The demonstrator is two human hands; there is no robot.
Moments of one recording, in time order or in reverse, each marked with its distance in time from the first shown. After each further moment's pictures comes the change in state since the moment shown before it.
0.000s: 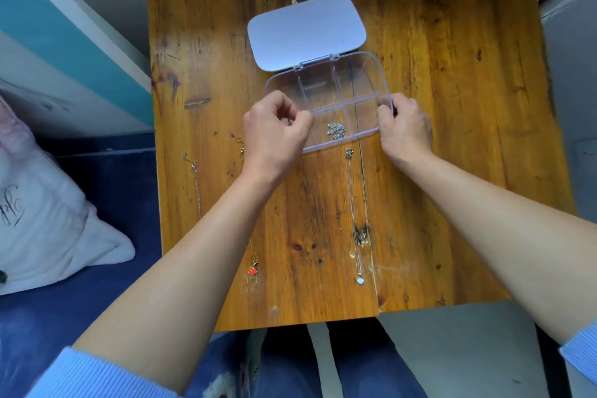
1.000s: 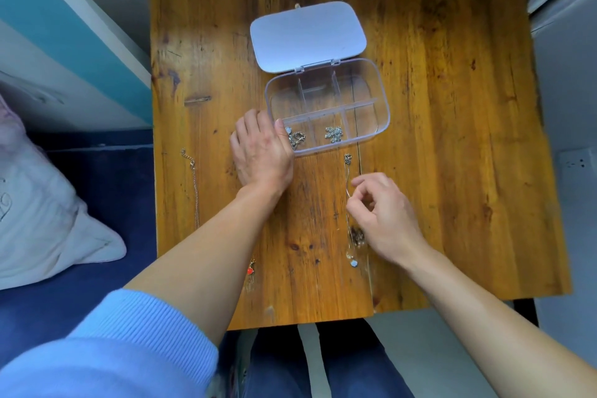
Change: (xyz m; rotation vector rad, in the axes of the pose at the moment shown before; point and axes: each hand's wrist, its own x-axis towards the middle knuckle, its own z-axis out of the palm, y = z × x) left_hand -0.005 -0.058 0.021 0.638 0.084 -0.024; right_hand -0.122 0.004 -0.011 0.037 -0.322 -0.141
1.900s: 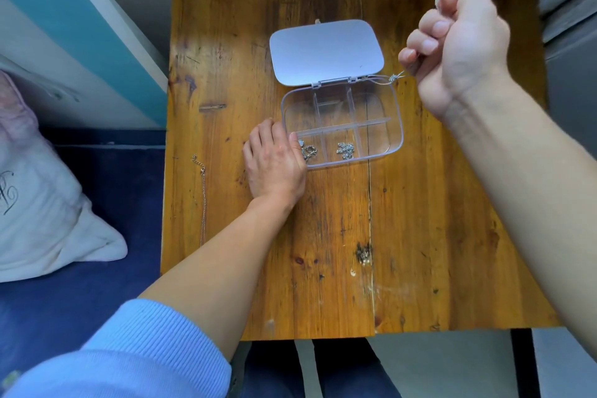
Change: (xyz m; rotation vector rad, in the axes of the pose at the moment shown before) left_hand 0.001 -0.002 0.005 -0.021 0.014 -0.001; right_hand 0.128 -0.130 -0.110 1.216 0.246 0.068
